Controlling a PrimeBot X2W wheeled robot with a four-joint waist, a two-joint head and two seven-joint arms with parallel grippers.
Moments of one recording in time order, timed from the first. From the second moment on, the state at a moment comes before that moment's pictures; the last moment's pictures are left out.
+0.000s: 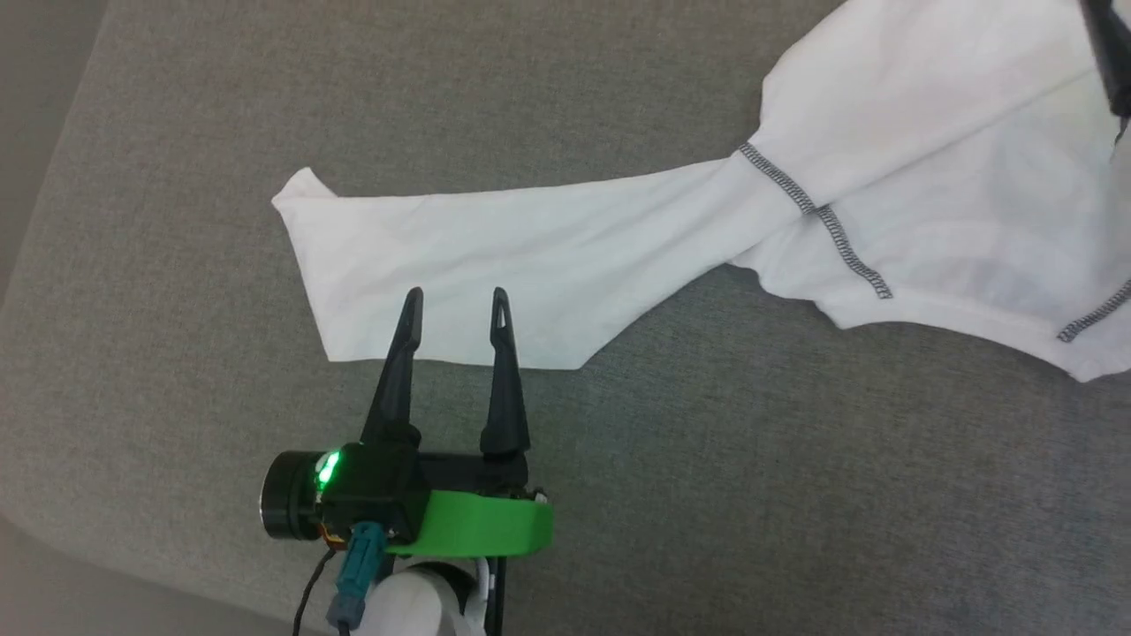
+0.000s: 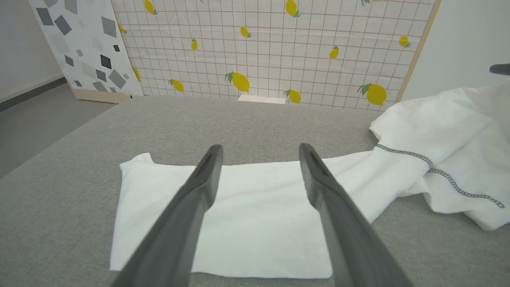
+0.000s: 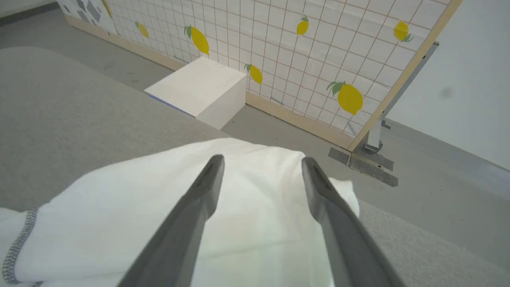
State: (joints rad) left arm -0.11 0.05 -0.40 -0.17 -0.16 0.31 -0.26; right arm -0.81 -0.56 0.16 0.26 0.36 0.13 0.33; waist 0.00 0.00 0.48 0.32
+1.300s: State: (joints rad) left arm -0.06 0.05 -0.33 -0.18 -0.16 0.28 -0.26; right arm -0.45 -0.75 0.46 -0.06 0.60 0.13 0.55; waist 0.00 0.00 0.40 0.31
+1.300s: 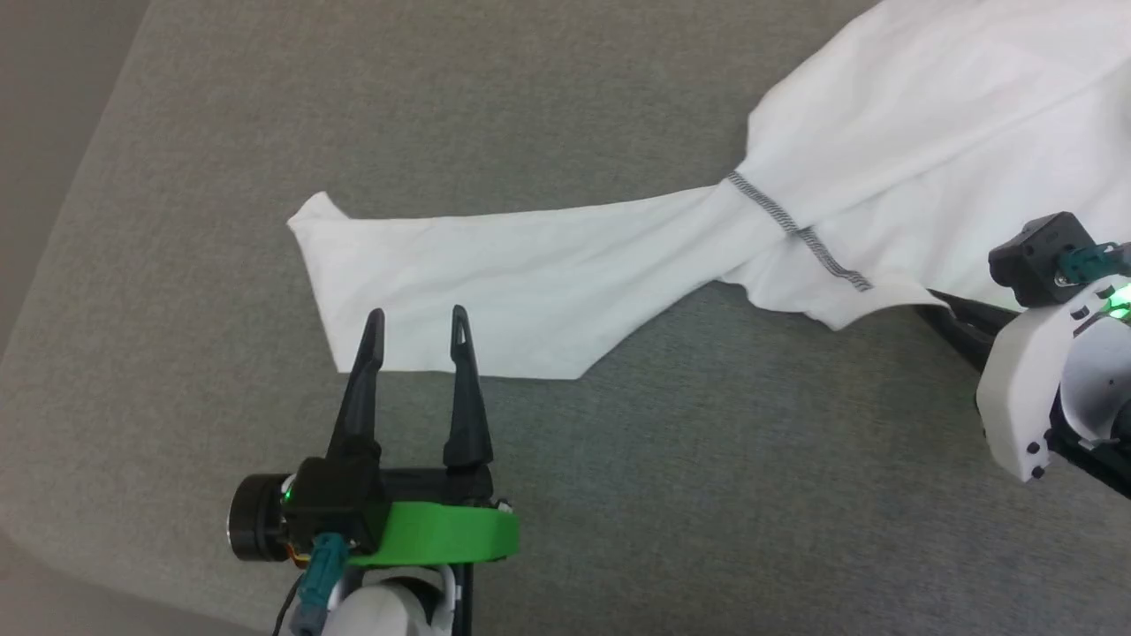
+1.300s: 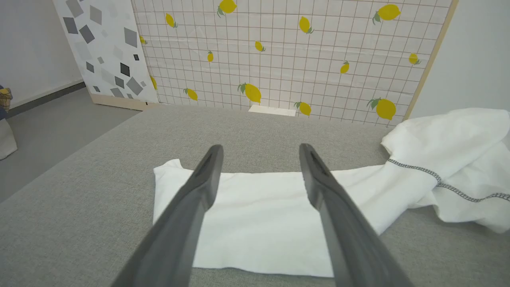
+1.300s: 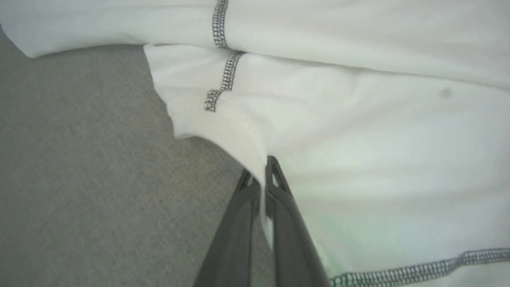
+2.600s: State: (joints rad) left arm 0.03 0.05 -0.20 -0.17 -0.11 0.18 -0.26; right arm 0.08 -0.24 -0.20 -0.33 0.28 0.13 -0.07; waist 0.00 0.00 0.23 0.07
